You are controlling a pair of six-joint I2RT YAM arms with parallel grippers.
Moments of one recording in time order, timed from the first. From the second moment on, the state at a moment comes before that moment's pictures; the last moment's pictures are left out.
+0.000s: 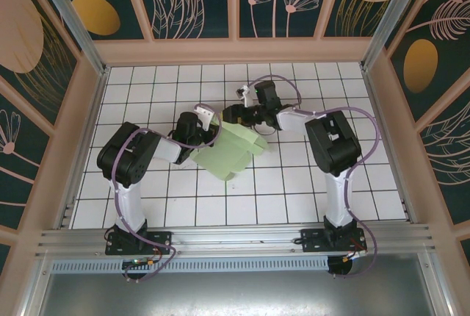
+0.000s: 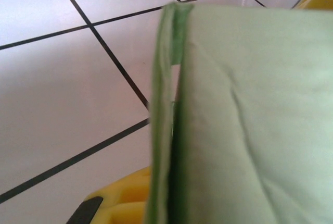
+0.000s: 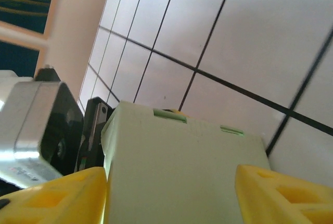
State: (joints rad) left arm -0.44 1.96 0.78 0.68 0.25 -0.12; right arm 0.49 2.04 1.28 0.10 -0.76 0.54
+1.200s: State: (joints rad) left arm -0.41 1.95 0.79 1.13 0.46 -0.83; right arm 0.33 1.36 0.56 0.65 -0.61 0.83
